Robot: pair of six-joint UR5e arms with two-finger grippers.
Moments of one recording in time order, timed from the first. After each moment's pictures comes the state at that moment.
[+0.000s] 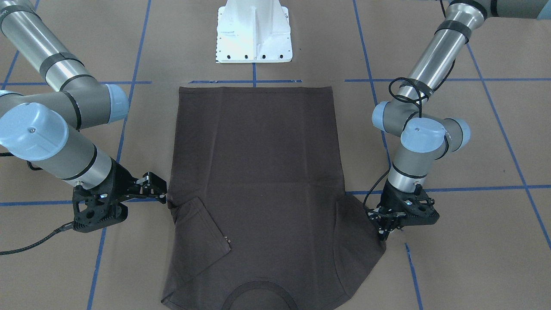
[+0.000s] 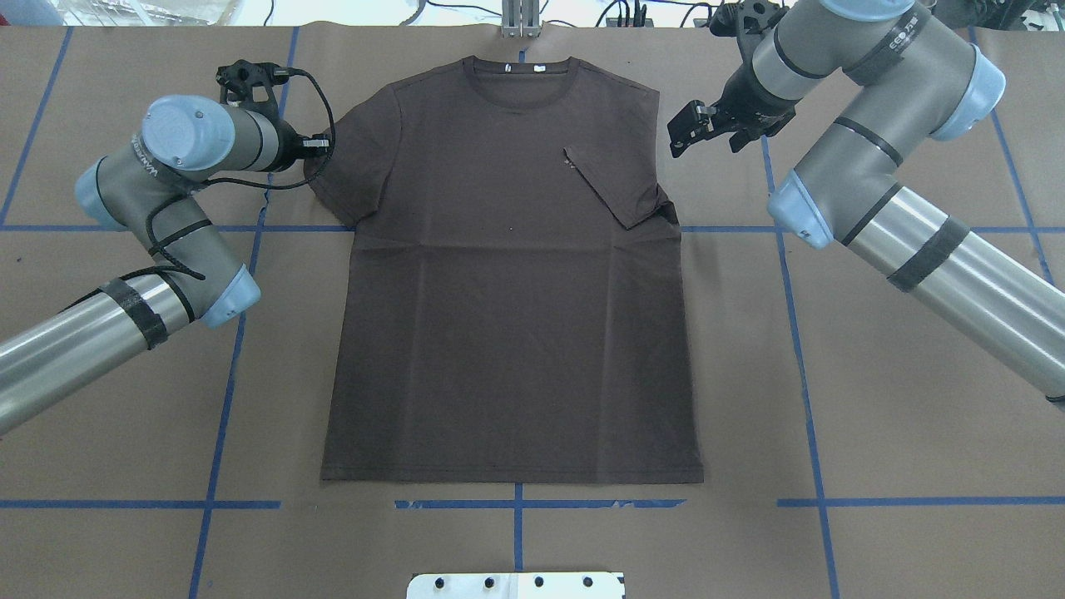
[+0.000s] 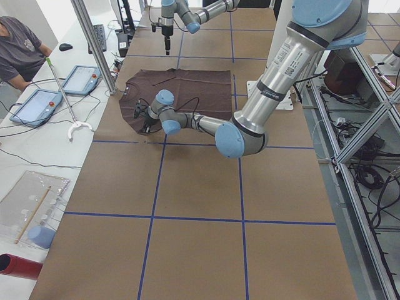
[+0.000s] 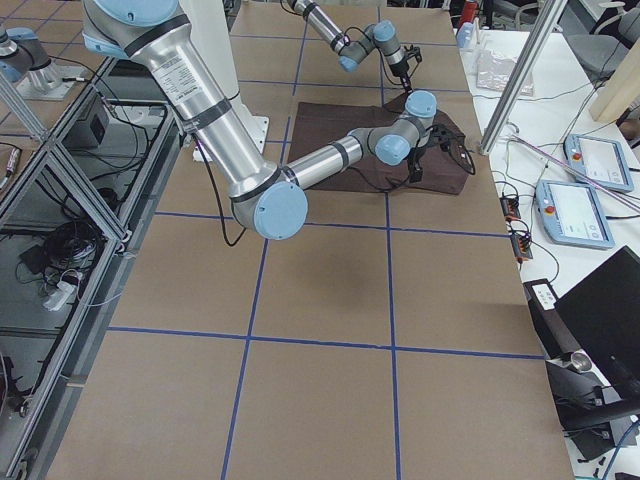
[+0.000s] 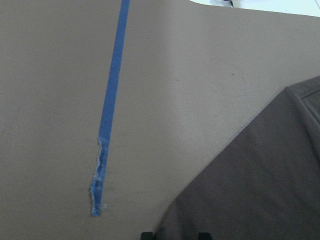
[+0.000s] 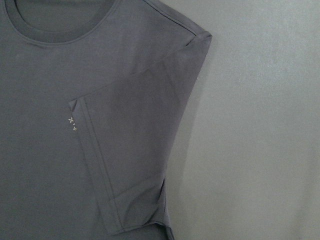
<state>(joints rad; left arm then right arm) -0.83 -2.20 -1.10 -2.40 -1.69 -1.10 0.95 -0.94 1.36 -1.19 2.22 0.76</state>
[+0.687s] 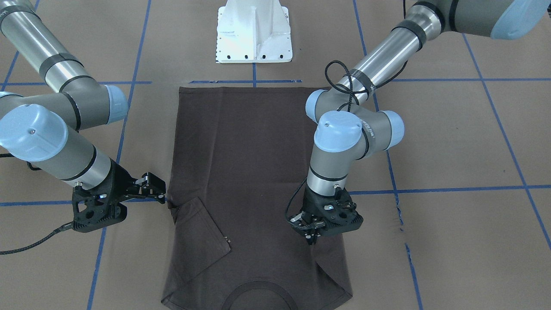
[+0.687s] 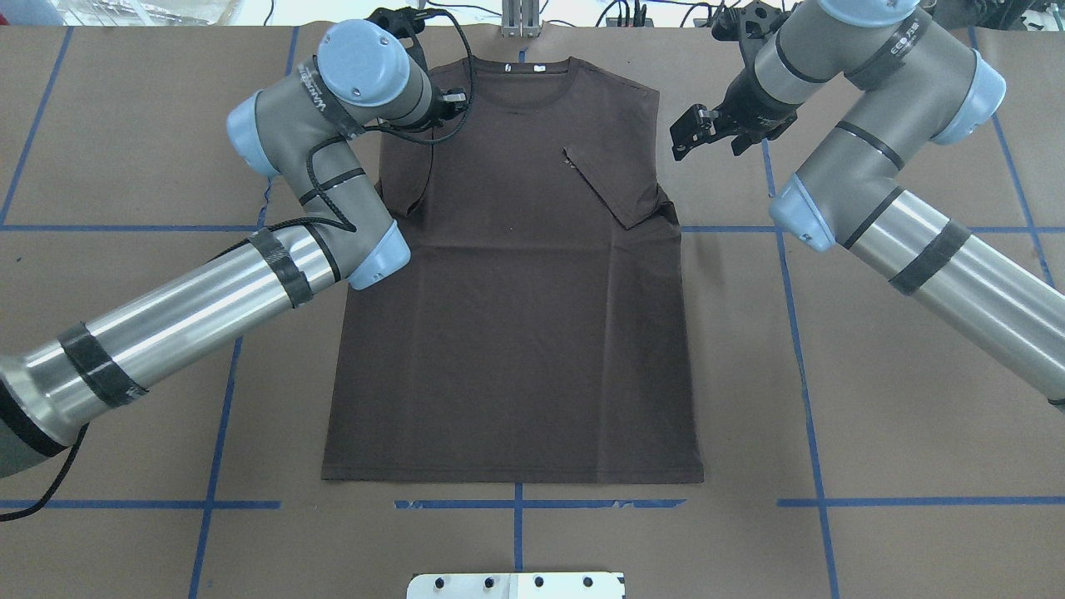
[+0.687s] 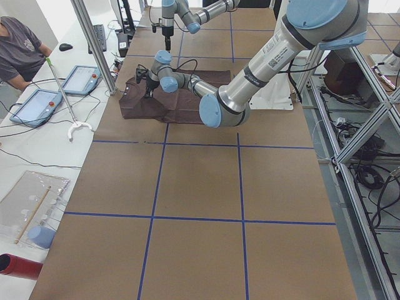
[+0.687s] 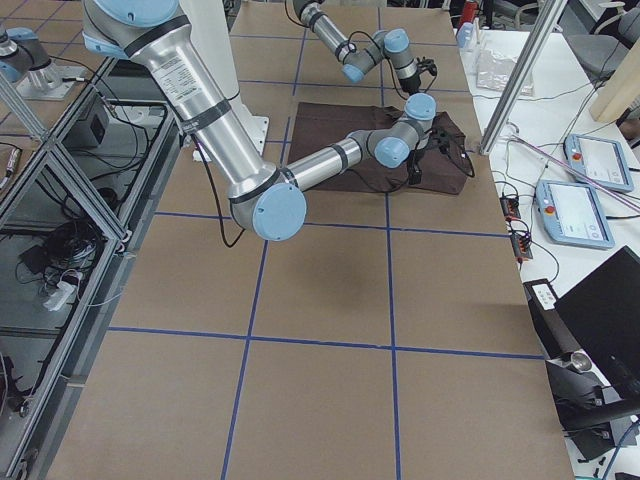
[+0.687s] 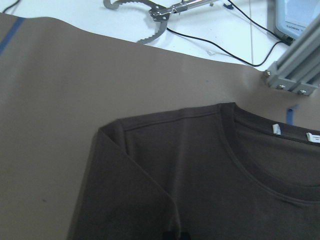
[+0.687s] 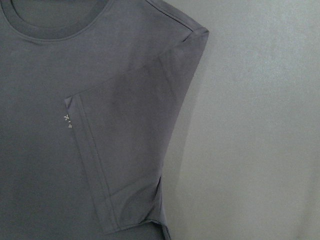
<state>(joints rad) -0.75 -2.52 -1.00 -2.17 -1.68 -1.34 0.95 -0.95 1.36 -1.18 2.22 0.76</state>
